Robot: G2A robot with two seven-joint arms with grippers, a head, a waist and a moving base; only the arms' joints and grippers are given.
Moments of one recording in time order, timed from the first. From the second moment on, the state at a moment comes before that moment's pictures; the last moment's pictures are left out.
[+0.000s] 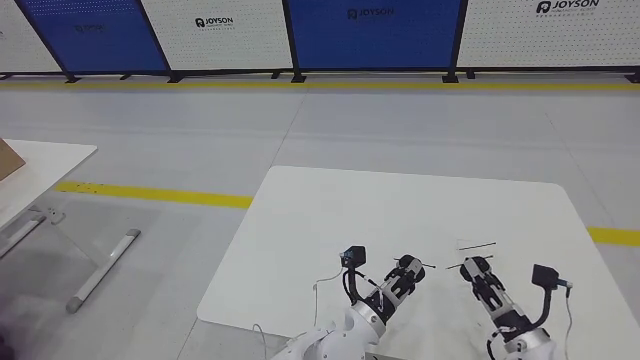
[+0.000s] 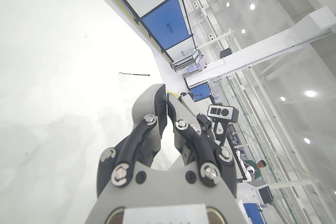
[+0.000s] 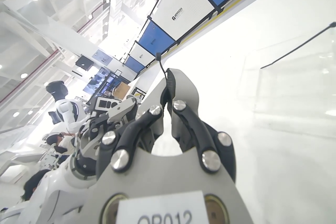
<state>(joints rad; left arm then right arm) 1.43 -1.34 -0.78 -1.64 0.16 0.01 0.19 -1.71 -1.24 1.45 -1.74 -0.39 -0.32 0.24</state>
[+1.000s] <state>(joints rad) 1.43 -1.34 -0.78 -1.64 0.16 0.01 0.19 -1.69 -1.24 1.42 -1.73 -0.35 -0.31 0.25</state>
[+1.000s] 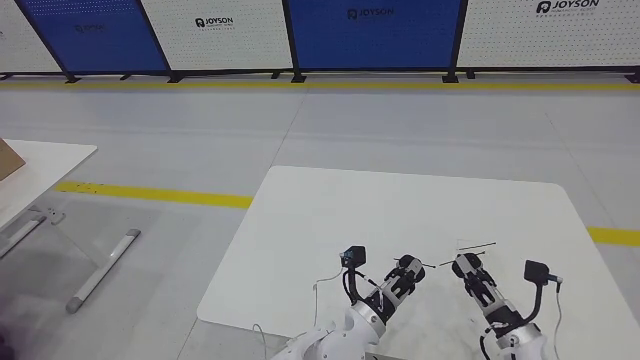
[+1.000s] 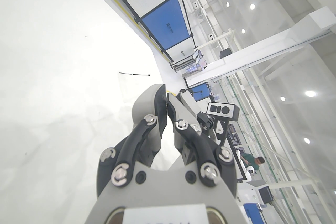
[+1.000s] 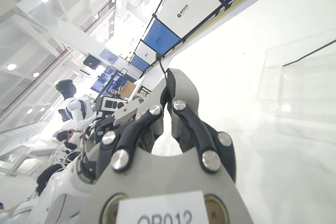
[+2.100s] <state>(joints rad) 1.43 -1.34 -0.78 -1.64 0.16 0.01 0.19 -1.68 -1.24 1.39 -1.72 -0.36 -0.32 0.24</state>
